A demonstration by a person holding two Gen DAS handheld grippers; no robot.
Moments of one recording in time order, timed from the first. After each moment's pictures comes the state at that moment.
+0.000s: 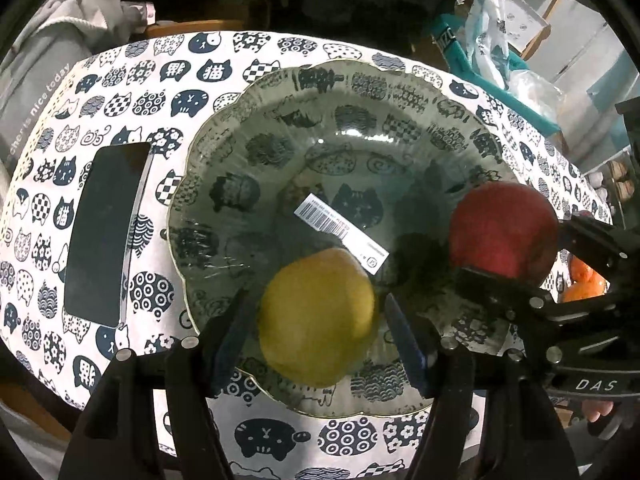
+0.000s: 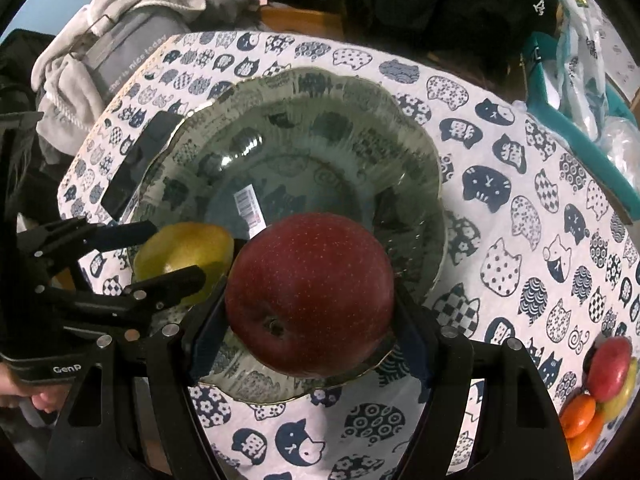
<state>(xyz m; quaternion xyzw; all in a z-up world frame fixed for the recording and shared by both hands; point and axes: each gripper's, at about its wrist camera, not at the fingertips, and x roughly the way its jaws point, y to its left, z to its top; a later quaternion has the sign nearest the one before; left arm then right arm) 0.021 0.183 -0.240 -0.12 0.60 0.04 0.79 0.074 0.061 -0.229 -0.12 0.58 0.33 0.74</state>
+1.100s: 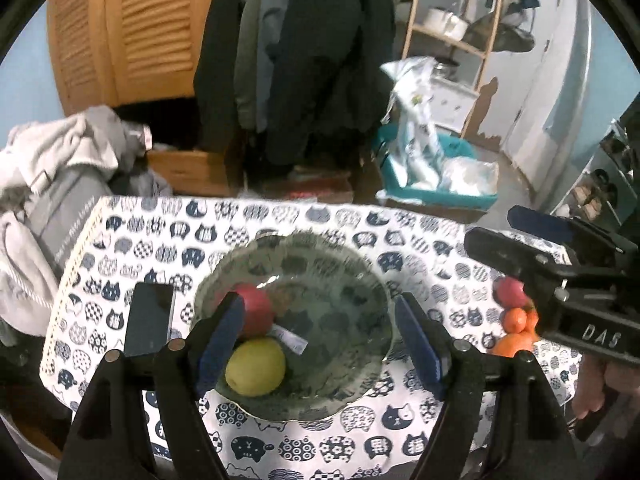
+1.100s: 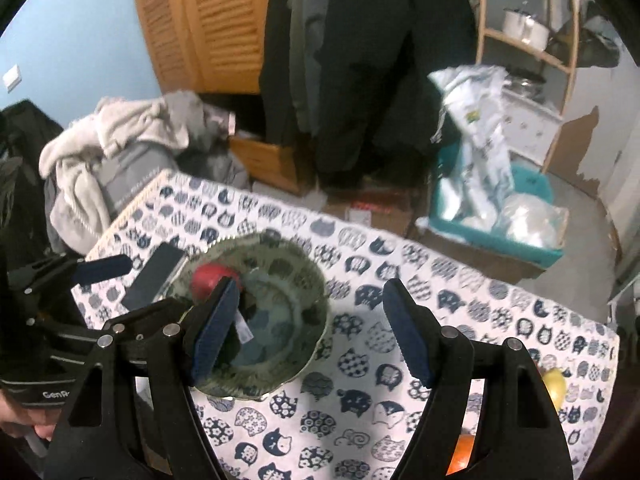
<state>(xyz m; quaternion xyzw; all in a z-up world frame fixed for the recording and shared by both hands) 0.005 0.140 -0.081 -0.07 0.43 0.02 0.90 0.058 -0.011 -0.065 -0.06 0.40 0.27 0.87</state>
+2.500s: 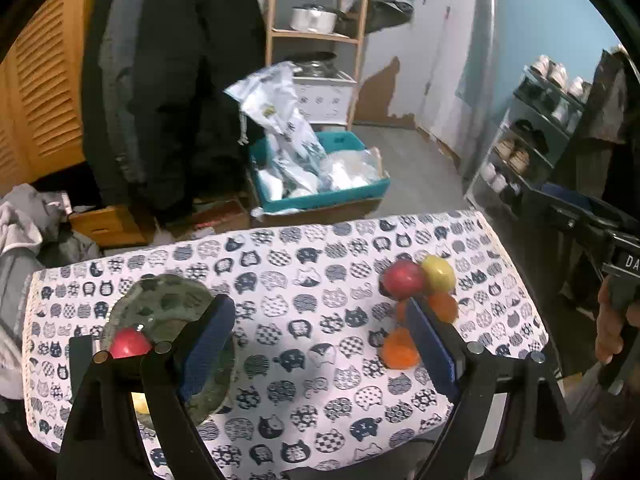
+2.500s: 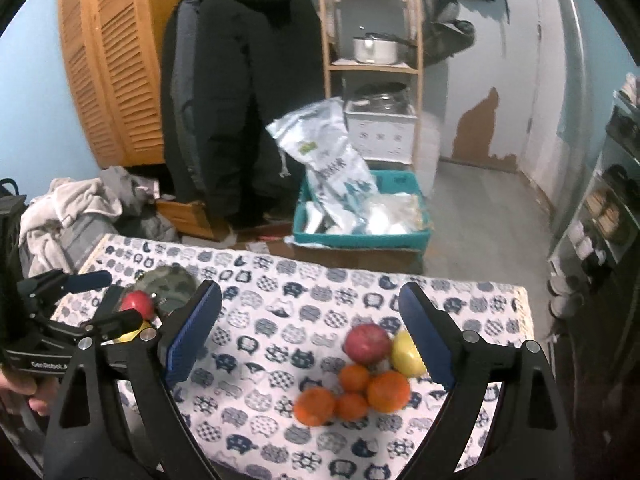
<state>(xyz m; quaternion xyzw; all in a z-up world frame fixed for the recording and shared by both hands) 0.003 -0.023 -0.034 -0.01 0.42 -0.13 0.90 0.007 -0.235 -0.002 0.00 0.36 0.14 0.92</state>
